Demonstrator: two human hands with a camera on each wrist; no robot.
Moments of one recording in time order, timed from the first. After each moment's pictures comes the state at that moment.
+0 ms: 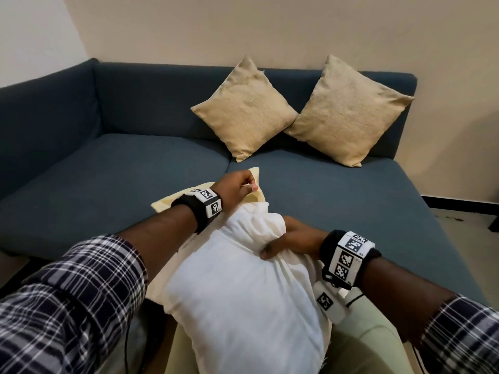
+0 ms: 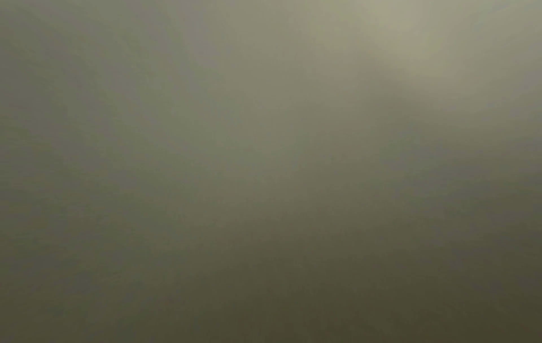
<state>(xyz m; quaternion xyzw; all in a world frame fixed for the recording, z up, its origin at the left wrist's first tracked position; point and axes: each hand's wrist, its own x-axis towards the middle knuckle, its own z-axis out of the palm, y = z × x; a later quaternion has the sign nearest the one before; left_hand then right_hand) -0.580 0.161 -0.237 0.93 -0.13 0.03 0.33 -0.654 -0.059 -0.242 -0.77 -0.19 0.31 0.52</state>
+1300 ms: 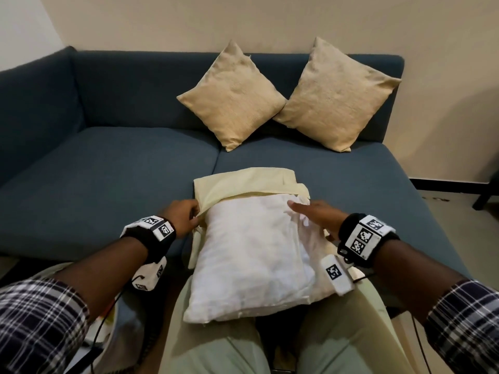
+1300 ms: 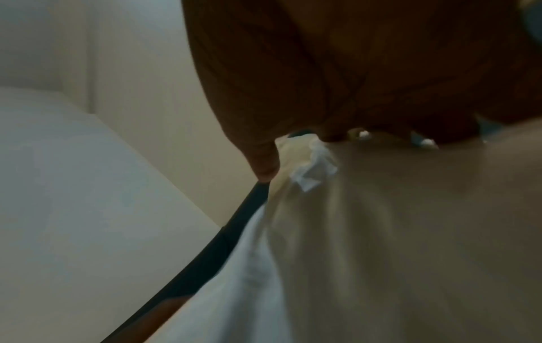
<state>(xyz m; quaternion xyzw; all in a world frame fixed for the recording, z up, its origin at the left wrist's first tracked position) -0.640 0.241 -0.301 0.99 0.01 -0.05 0.14 -0.625 -0.118 -0.268 -0.81 0.08 0.22 0.53</state>
